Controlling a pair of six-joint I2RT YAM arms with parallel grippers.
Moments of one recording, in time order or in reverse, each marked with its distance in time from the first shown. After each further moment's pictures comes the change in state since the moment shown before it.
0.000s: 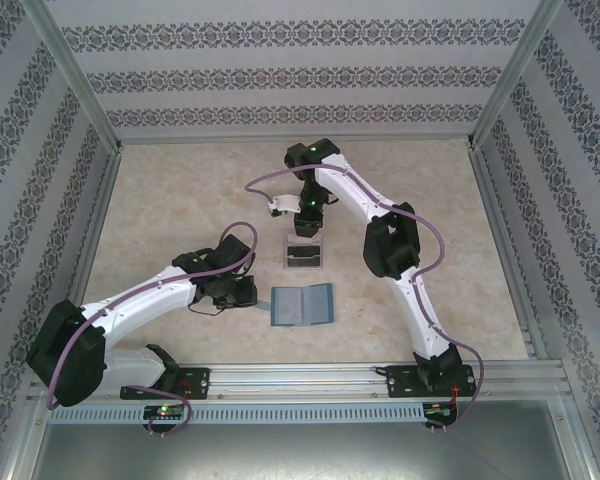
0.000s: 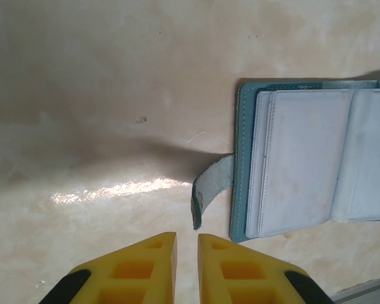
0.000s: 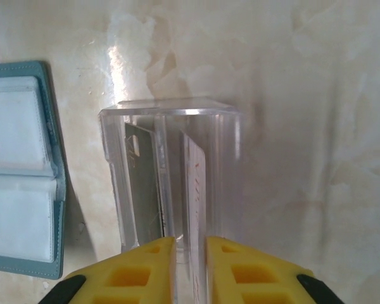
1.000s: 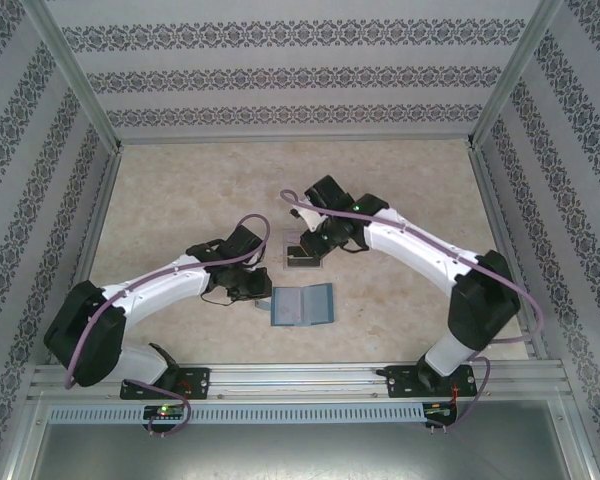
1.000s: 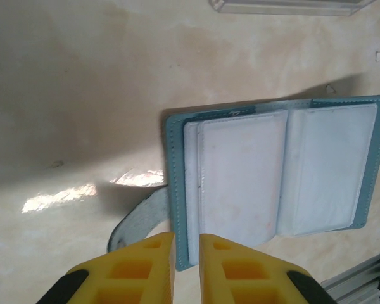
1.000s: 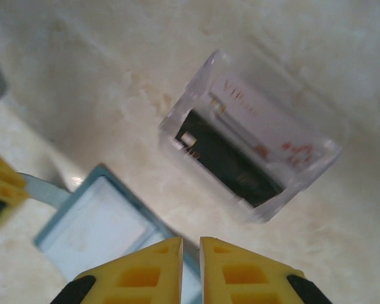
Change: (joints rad) left arm 0.000 0.141 0.074 0.102 0.105 0.013; right arm 0.147 -0.849 -1.083 0.780 0.154 1.014
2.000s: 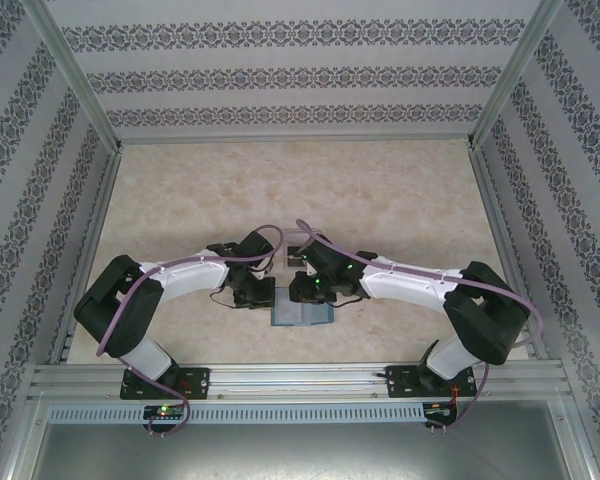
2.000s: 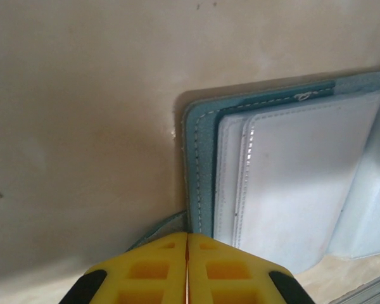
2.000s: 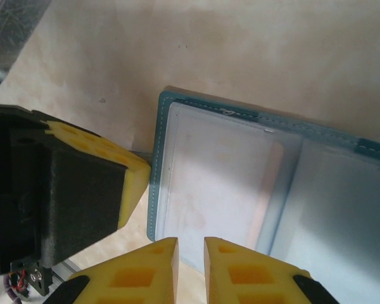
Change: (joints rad) left arm 0.000 0.191 -0.002 0.042 0.084 0.035; right arm 0.170 -0.051 -0.442 0.445 -0.164 0.771
